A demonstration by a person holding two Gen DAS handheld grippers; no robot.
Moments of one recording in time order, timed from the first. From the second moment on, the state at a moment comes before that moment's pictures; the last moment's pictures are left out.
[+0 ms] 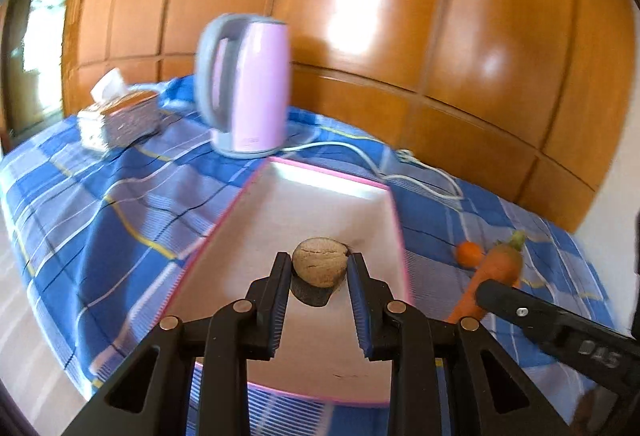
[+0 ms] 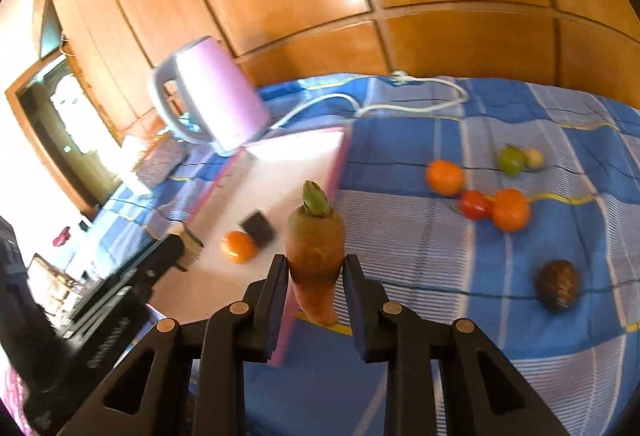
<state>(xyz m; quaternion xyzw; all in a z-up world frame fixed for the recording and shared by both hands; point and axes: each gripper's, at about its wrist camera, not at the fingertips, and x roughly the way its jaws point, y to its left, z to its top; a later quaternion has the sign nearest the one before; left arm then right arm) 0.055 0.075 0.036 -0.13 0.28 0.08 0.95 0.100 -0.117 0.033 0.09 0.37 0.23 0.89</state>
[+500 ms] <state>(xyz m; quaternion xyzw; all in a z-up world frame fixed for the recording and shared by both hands) 0.055 0.104 0.025 -0.18 0.29 0.13 0.93 0.107 -0.067 0.033 0.09 0.39 0.28 0.87</state>
